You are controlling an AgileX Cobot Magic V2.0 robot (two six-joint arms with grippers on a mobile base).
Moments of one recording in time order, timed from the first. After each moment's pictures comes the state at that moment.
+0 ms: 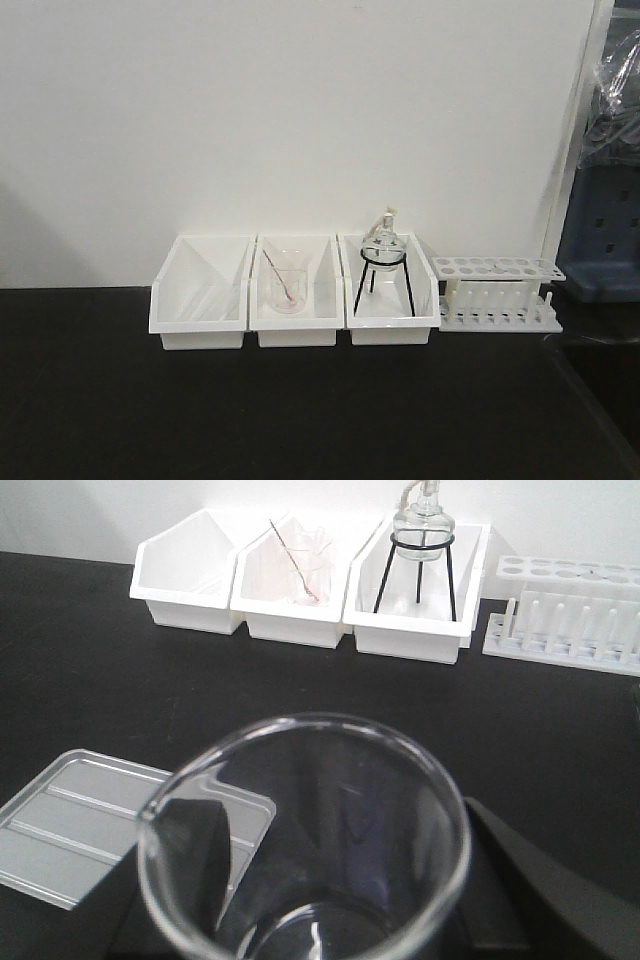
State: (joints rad) left arm -0.04 -0.02 0.03 0.06 0.37 0.02; right arm 0.44 0.46 -0.42 -0.17 0.36 0.26
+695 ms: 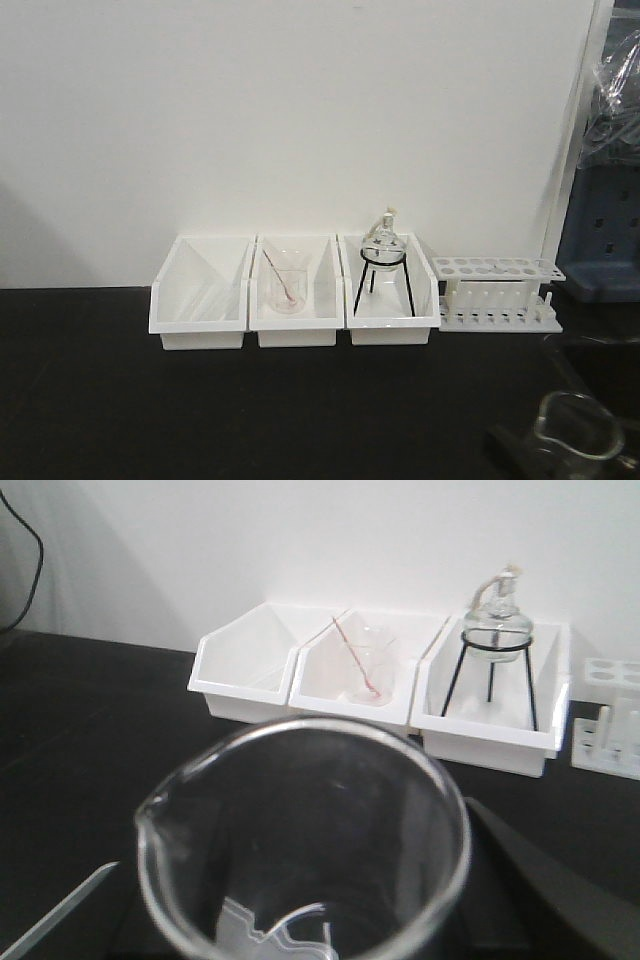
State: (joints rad) left arm -0.04 -0.02 0.03 0.06 0.37 0.02; right arm 0.44 0.87 -0.42 -0.17 -0.20 0.26
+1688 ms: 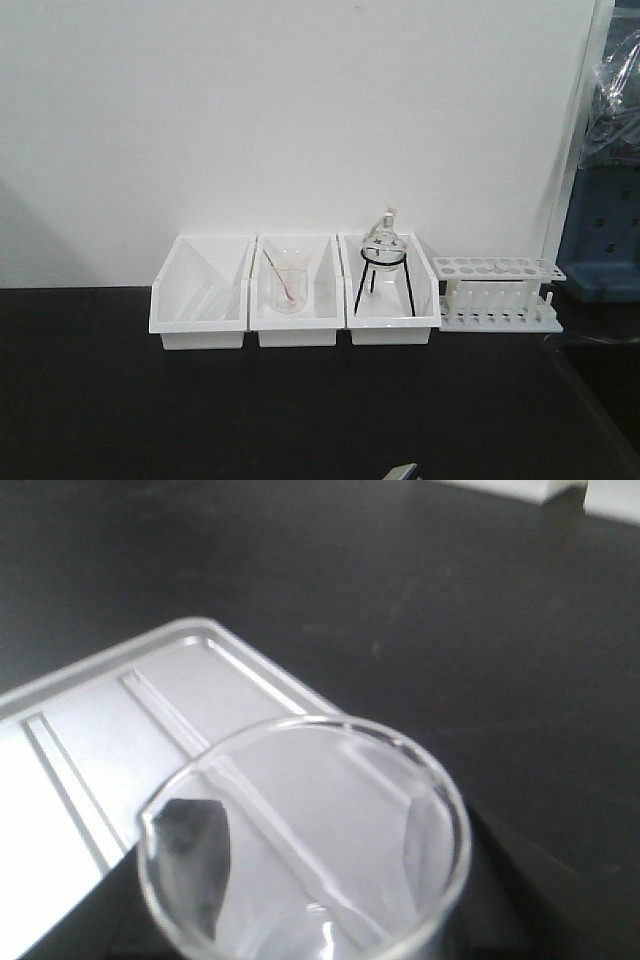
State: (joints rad) left arm -0.04 -0.02 0.03 0.06 0.37 0.02; right arm 0.44 2.03 -0.63 -0.52 -0.97 0.26
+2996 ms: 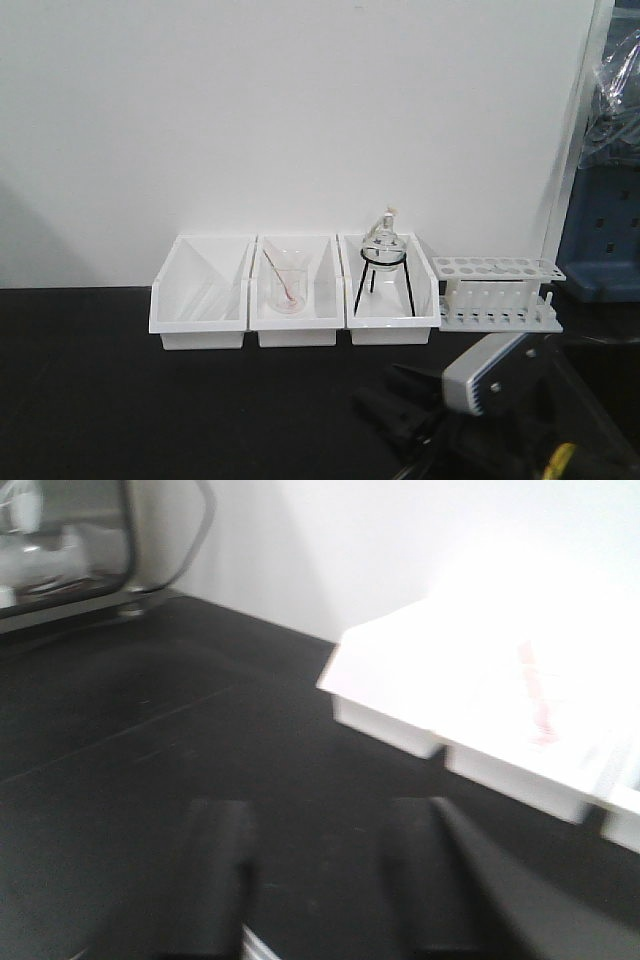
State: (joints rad) left arm -0.04 -0.02 0.03 0.06 0.37 0.02; right arm 0.44 1.31 -0.62 -0.56 -0.51 0.51
